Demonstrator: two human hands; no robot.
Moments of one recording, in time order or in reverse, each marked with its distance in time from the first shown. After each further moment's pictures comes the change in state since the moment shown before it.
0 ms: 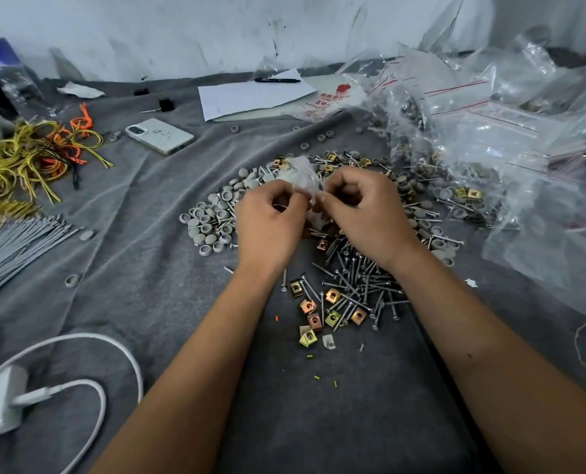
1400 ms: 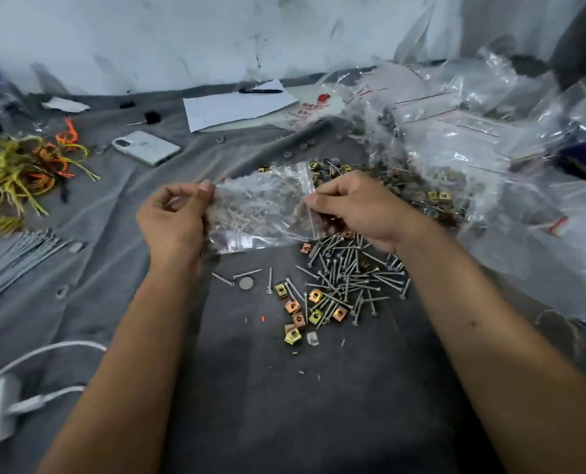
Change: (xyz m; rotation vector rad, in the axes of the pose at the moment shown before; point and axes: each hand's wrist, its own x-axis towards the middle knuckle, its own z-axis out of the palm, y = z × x) left_hand 0.025 -0.009 -0.062 -0.354 0.346 -0.178; right_hand 0.012 -0.017 -0.037 0.207 -0.356 0.432
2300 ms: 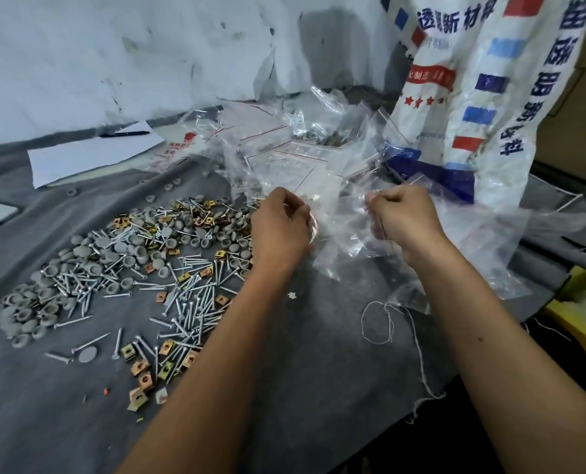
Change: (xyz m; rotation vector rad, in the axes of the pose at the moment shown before) left_hand -0.154 -0.016 0.238 0.367 -0.672 0.119; right_hand -0.115 0.069 -0.187 0.009 0.930 0.183
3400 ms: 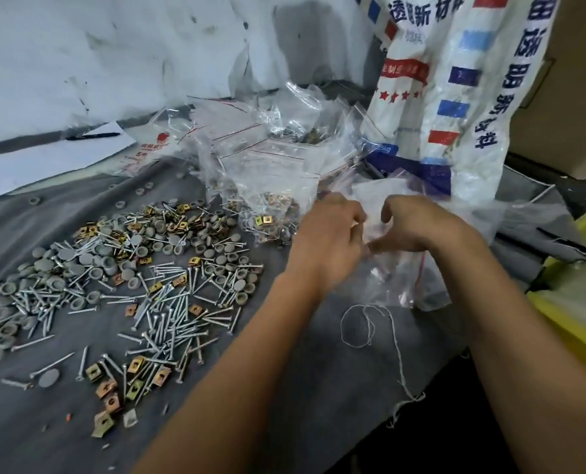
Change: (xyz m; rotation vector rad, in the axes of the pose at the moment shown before) left_hand -0.019 0.022 0.061 0.470 -0.323 0.541; right_hand 0.013 -0.008 -0.048 -1.147 -0.289 -0.026
